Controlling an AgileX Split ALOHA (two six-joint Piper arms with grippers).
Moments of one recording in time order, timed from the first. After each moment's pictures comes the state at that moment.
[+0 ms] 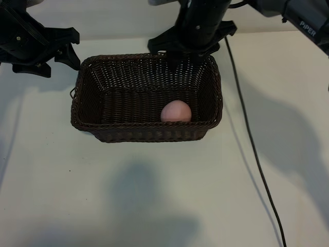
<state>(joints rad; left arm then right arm) -0.07 1.76 -1.41 -0.30 0.91 -0.01 0.59 2.19 -2.09 0.16 1.22 0.12</state>
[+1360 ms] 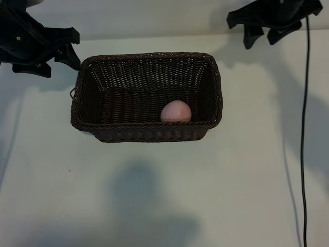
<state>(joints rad) -0.07 1.76 -1.41 -0.30 0.91 -0.01 0.34 2.03 -1.89 0.08 1.22 0.06</state>
